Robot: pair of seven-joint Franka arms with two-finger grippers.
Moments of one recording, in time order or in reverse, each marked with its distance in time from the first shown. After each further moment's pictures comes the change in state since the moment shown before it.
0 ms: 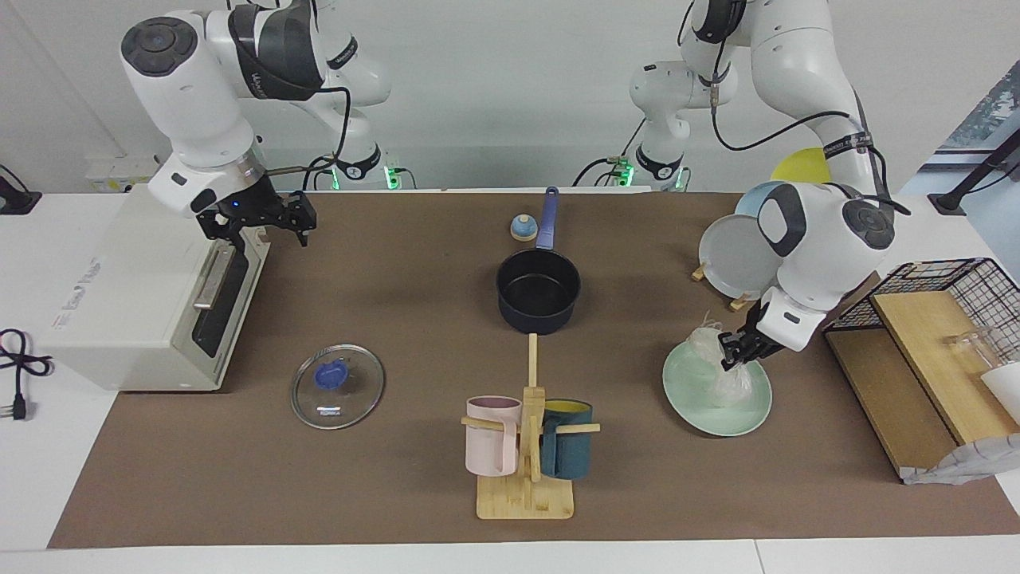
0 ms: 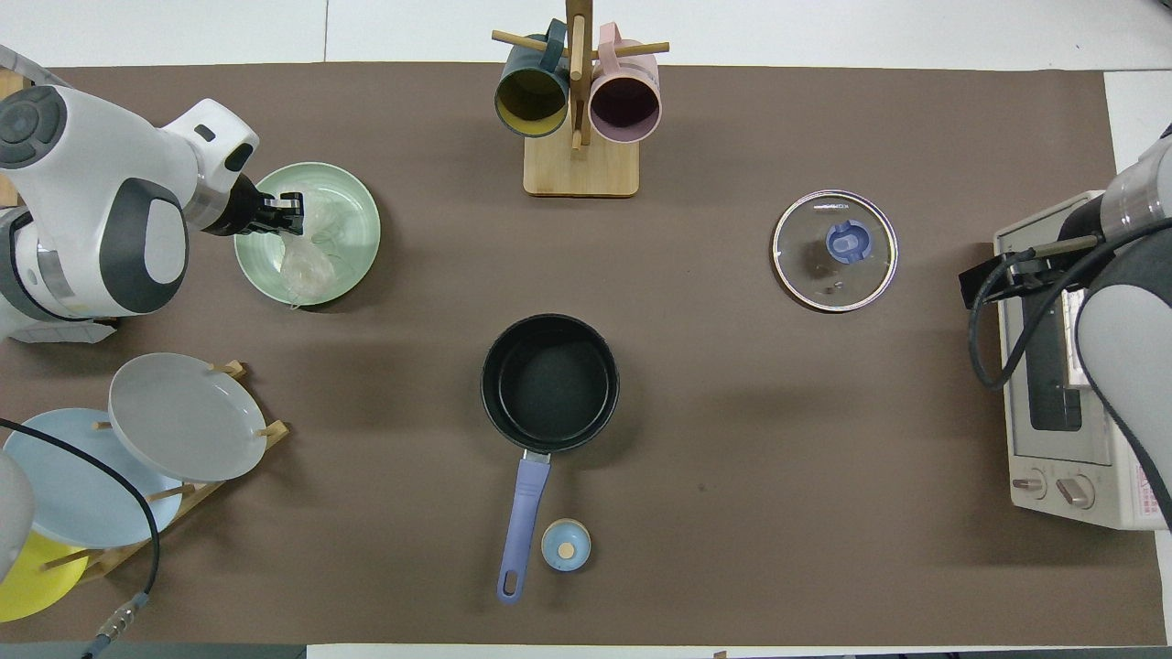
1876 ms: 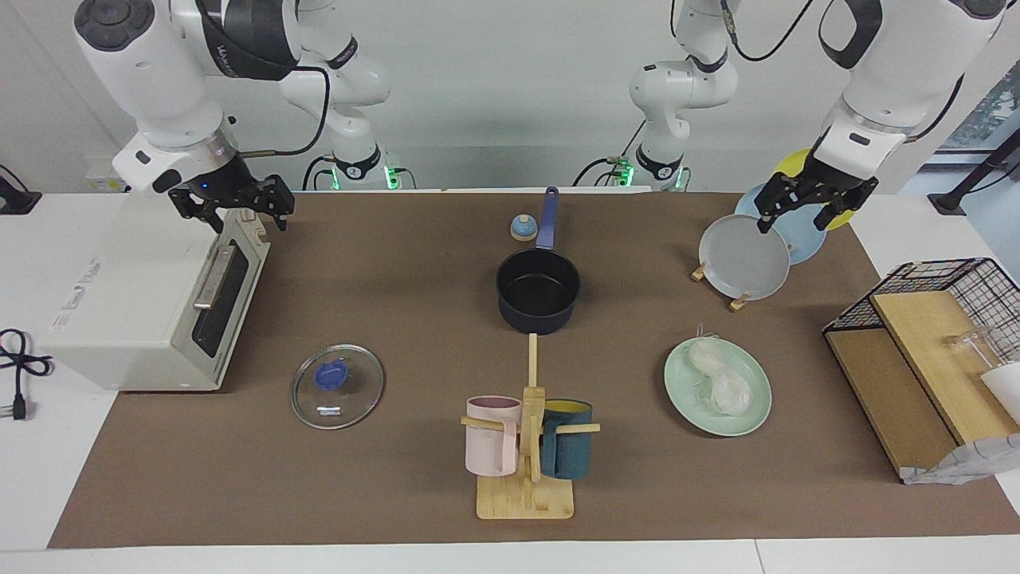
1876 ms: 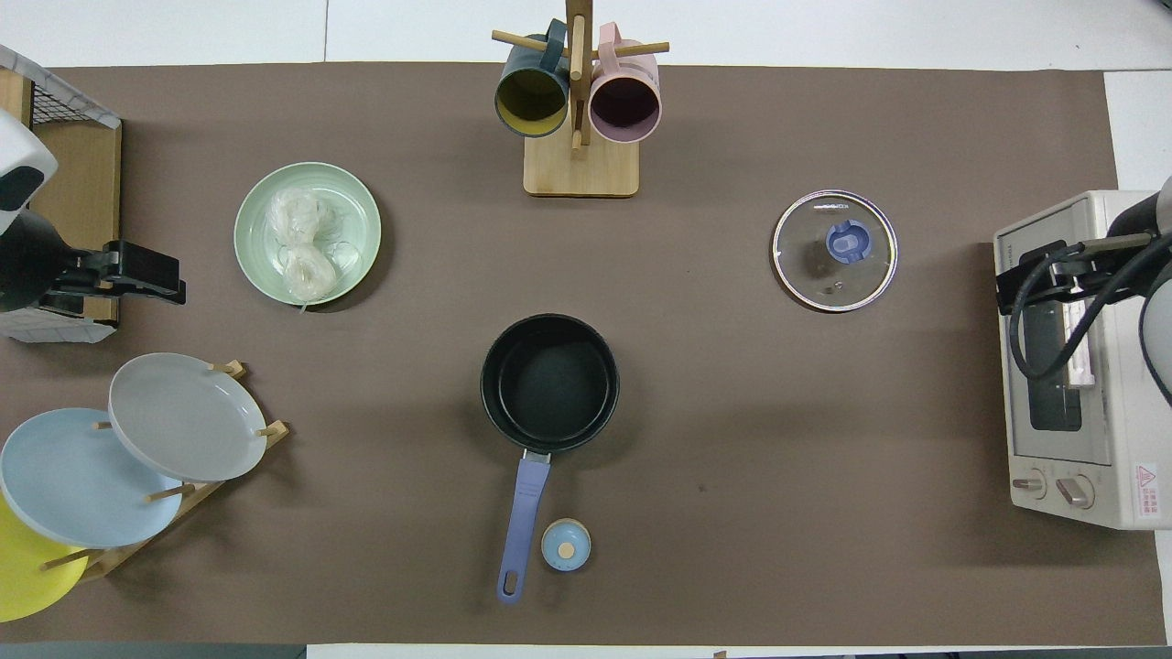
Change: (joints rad) left arm -0.003 -0.420 0.019 0.084 0.057 -0.623 -0.035; right arm 0.003 -0.002 -0.033 0.055 0.001 -0.090 0.024
